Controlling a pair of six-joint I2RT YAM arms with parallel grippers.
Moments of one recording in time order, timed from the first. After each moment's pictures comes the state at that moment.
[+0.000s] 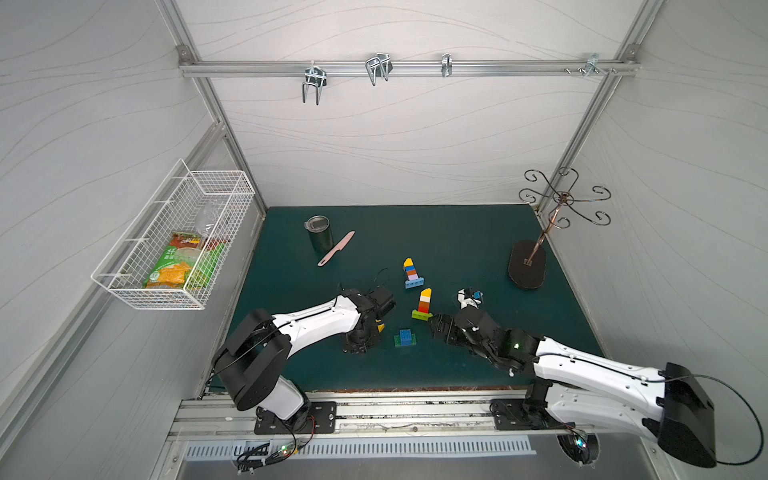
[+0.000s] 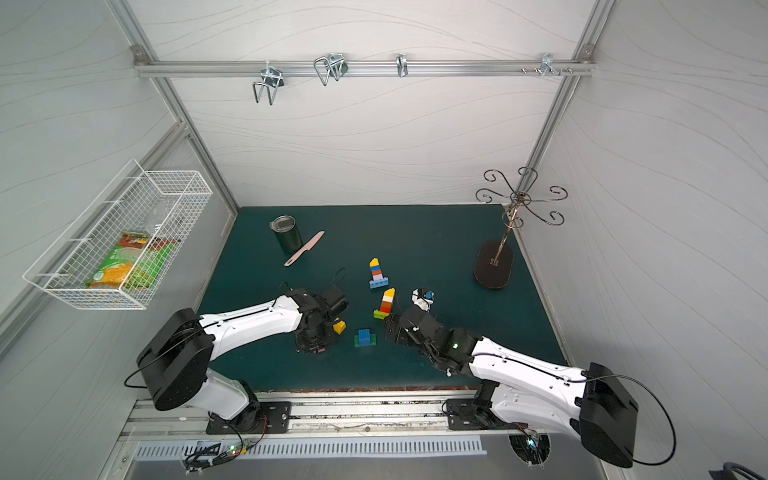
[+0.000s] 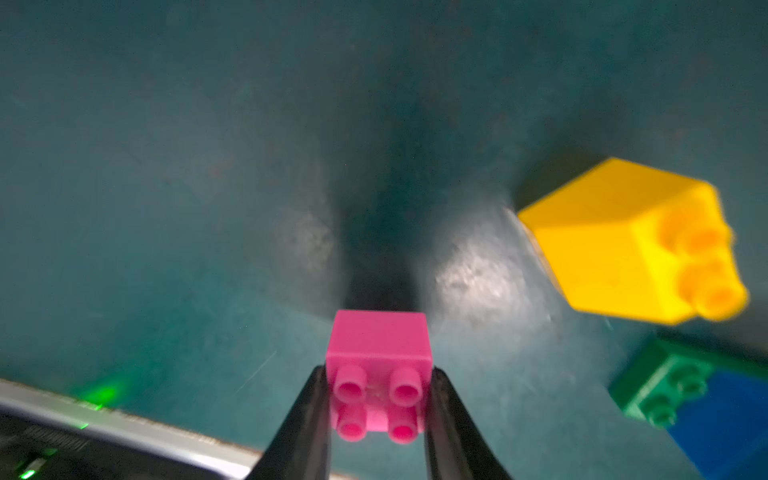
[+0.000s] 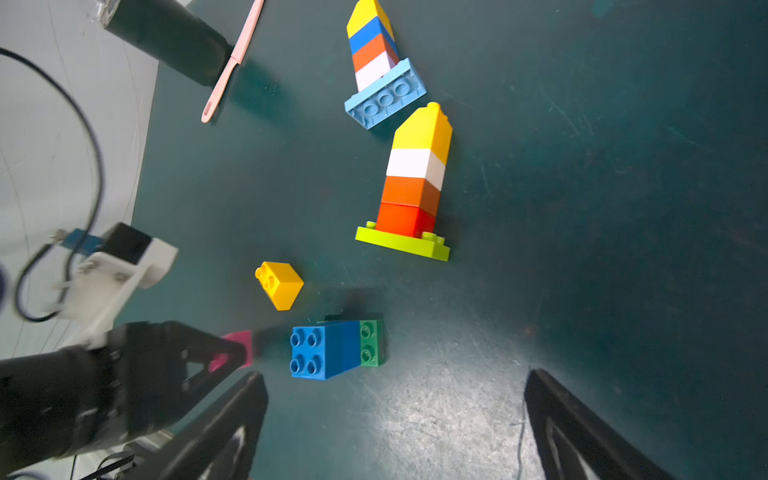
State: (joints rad) left arm -0.79 1.51 0.93 -1.02 -0.08 -1.09; right arm 1.05 0.99 0.54 -0.32 0.28 1.02
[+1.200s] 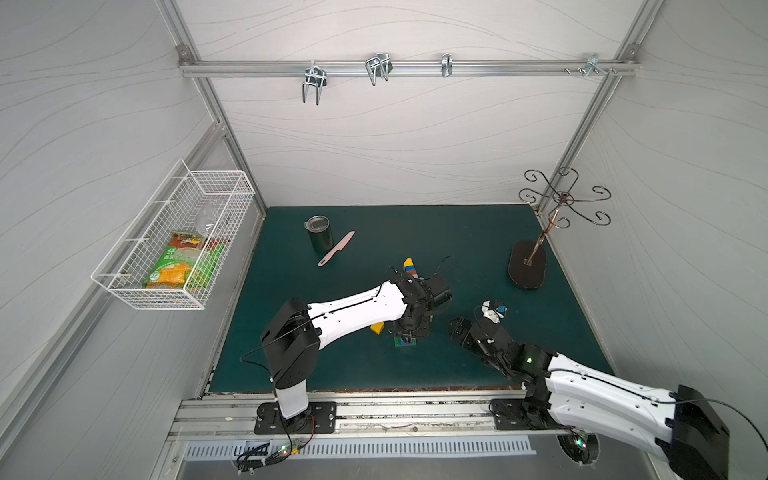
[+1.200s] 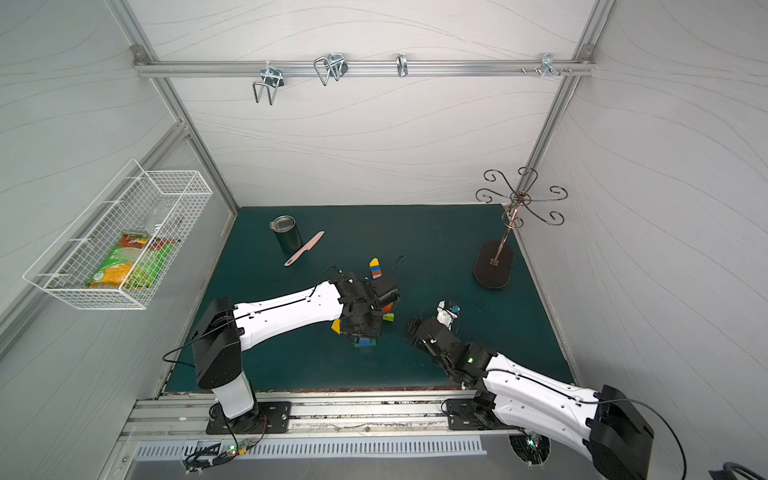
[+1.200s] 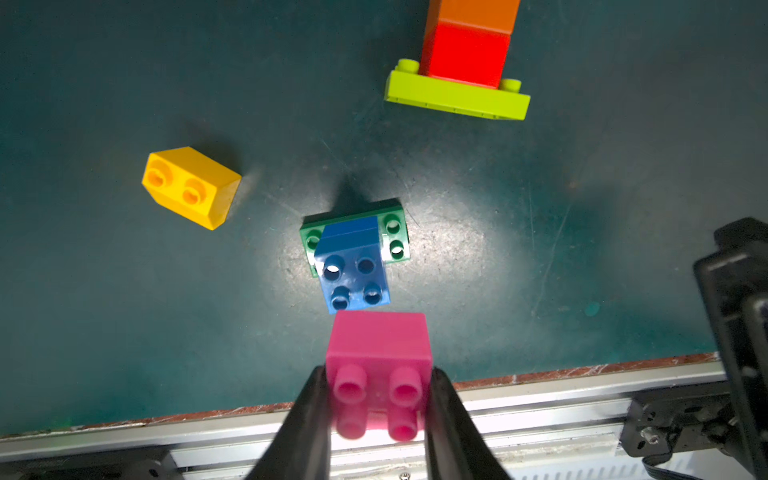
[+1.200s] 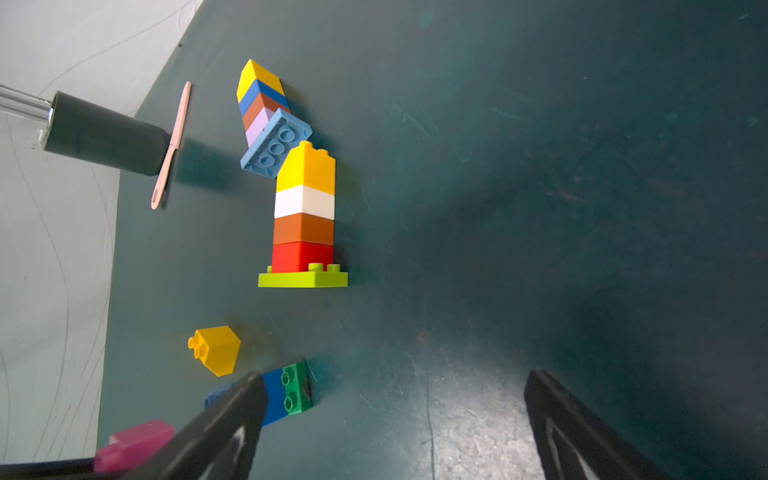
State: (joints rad) left arm -1.02 1.79 1.45 -1.14 -0.05 -0.93; right arm 0.98 0.85 0.34 -0.27 0.33 1.18
